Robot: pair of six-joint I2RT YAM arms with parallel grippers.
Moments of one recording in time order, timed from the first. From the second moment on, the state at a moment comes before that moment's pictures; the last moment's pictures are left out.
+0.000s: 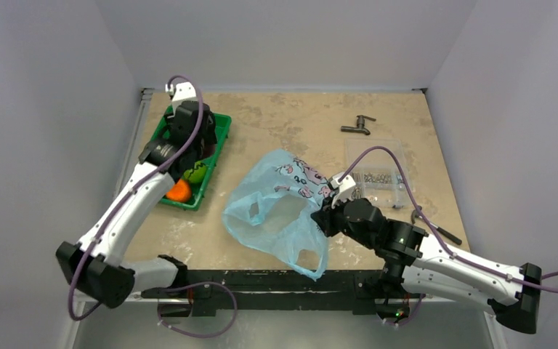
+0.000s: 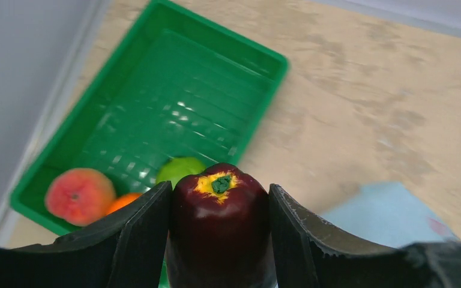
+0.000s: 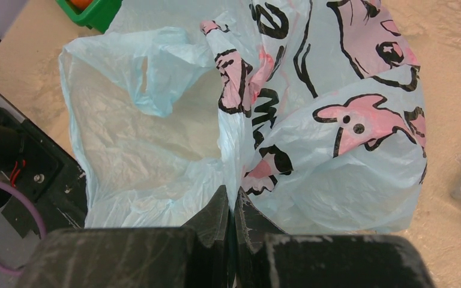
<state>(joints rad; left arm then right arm) -0.50 1.19 1.30 -0.68 -0.58 -0.45 1.07 0.71 0.58 -0.35 0.31 0.48</state>
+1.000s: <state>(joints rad) -0.12 1.90 1.46 -0.70 -0.64 0.00 1.07 0.71 0.58 -0.33 0.27 0.46</state>
